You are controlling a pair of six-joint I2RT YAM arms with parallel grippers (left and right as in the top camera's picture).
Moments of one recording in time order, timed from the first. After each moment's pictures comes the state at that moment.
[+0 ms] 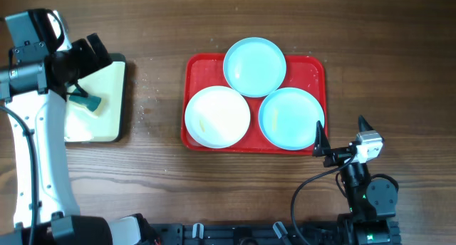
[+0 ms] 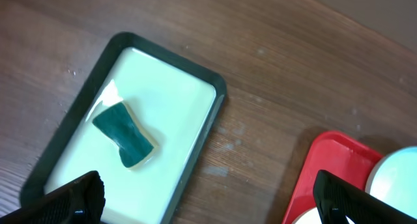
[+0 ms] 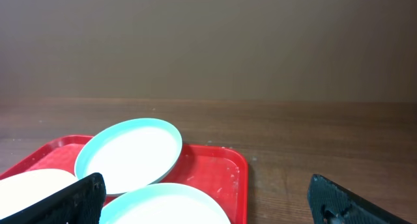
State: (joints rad) left arm 0.25 1.50 1.50 -0.93 0.04 -0.22; right arm 0.07 0.02 0.01 0.00 -0.07 0.04
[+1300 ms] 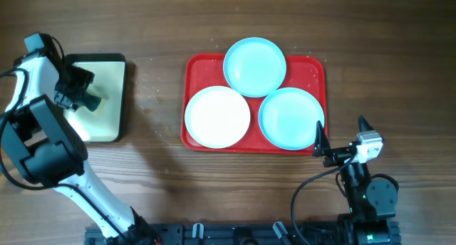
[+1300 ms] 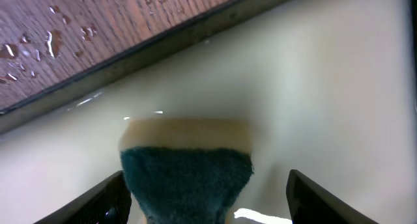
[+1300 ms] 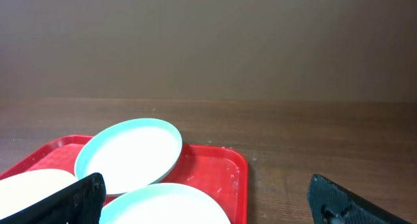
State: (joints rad) left arm 0.45 2.13 1.57 -0.84 -0.01 -0.70; right arm 0.07 0.02 0.01 0.00 -0.07 0.04
